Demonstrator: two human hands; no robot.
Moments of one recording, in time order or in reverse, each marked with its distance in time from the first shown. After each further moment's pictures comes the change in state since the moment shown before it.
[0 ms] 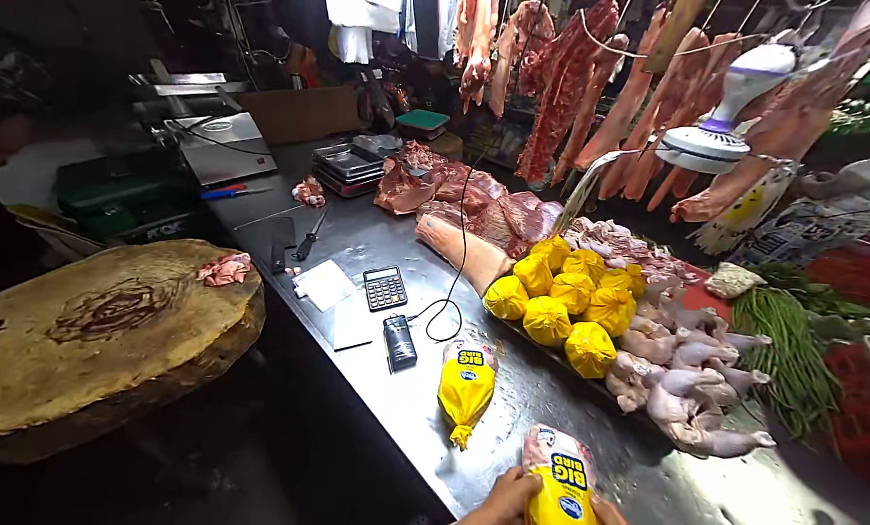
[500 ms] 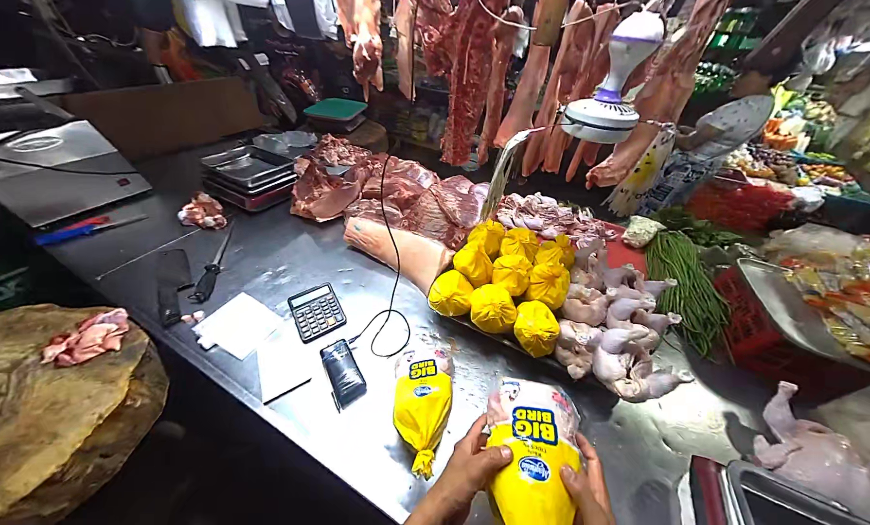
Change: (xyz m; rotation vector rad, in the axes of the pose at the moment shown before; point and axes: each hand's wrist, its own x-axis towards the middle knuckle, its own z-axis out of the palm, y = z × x) left_hand -0.035 0.111 -0.018 0.069 -0.221 0.239; right_hand -0.053 -0.098 0.073 0.422 0.198 -0.352
